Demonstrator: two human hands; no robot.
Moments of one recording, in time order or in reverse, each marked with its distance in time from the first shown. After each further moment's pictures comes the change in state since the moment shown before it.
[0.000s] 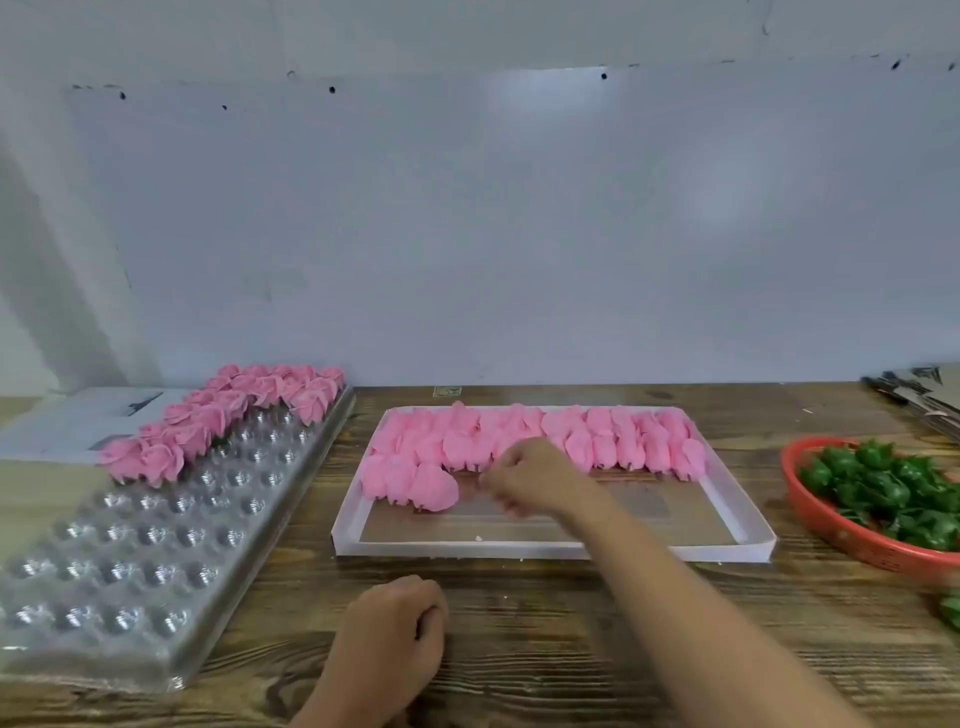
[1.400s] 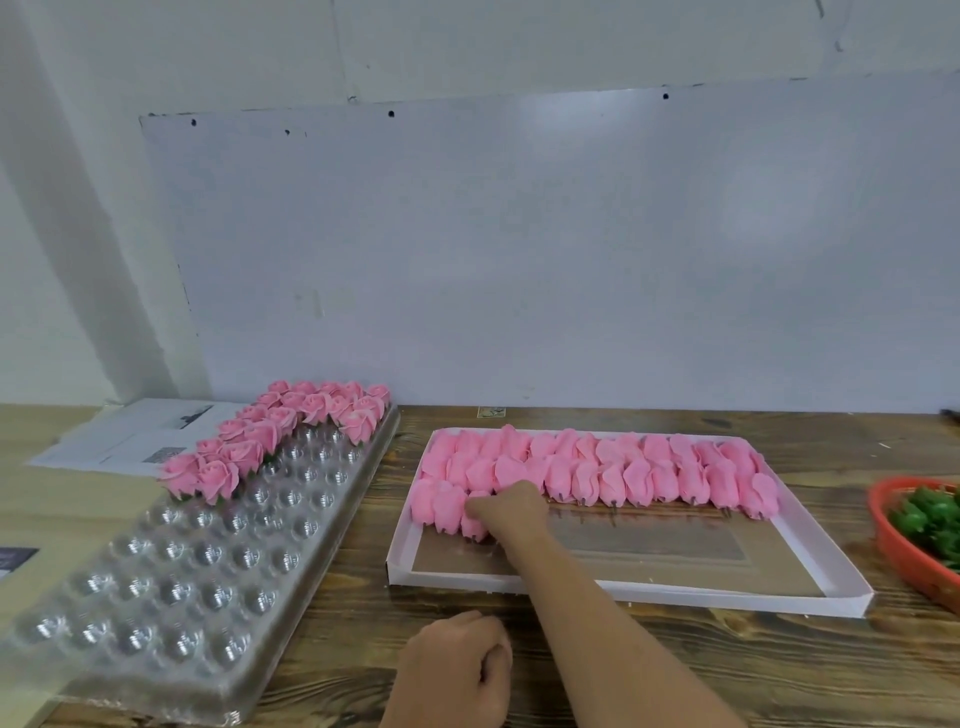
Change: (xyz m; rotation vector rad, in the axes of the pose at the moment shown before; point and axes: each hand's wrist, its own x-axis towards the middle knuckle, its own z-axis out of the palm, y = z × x) left_hand 0.002 0.002 -0.001 -0.103 0.125 0.032; right_hand 0.077 -0.002 0.101 0.194 0.196 0.254
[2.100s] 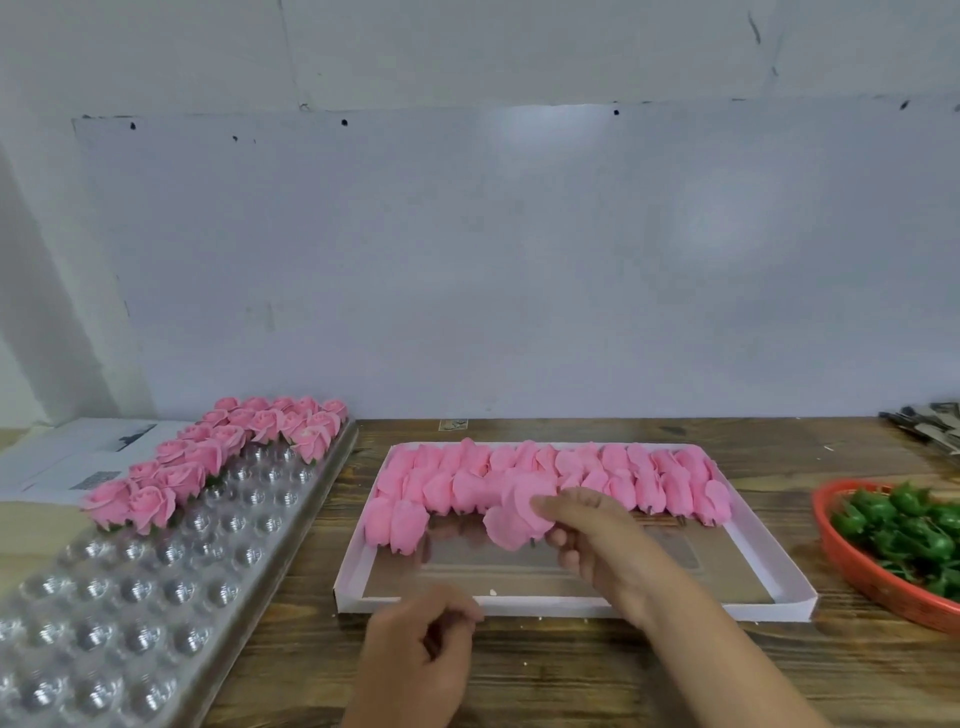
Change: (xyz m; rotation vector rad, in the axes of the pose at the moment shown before) left_hand 0.026 0.016 0.000 -0.364 0.128 -0.151; right_hand -0.051 0.027 -0.140 0.589 -0.320 -0.082
